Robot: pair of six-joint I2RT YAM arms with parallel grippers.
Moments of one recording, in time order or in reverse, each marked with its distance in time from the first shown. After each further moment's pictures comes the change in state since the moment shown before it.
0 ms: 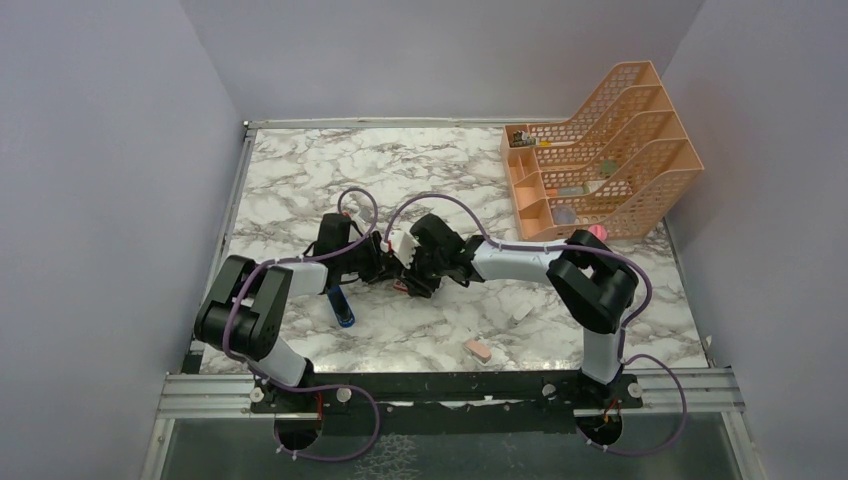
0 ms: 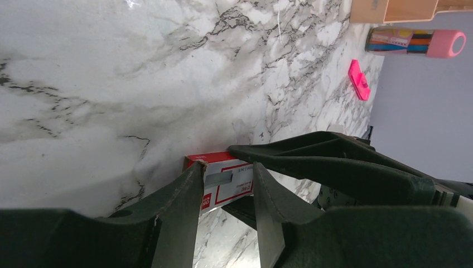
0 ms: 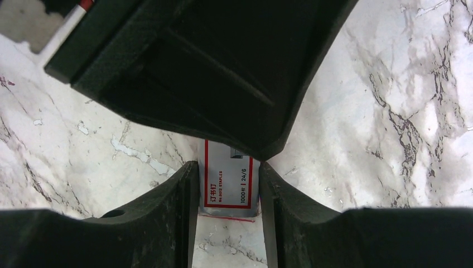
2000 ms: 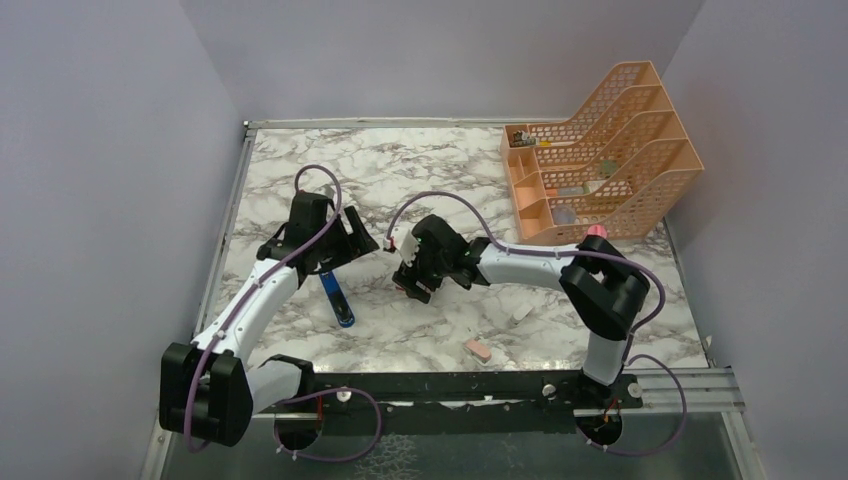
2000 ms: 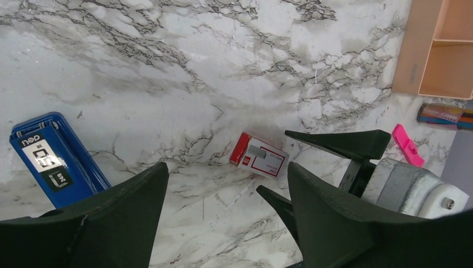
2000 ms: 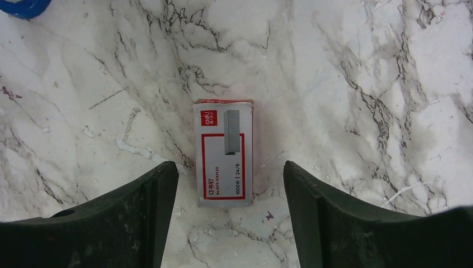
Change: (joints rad) left arm 0.055 -0.428 0.239 -0.736 -0.415 0.128; right arm 0.019 -0.083 -0.038 0.005 0.090 0.068
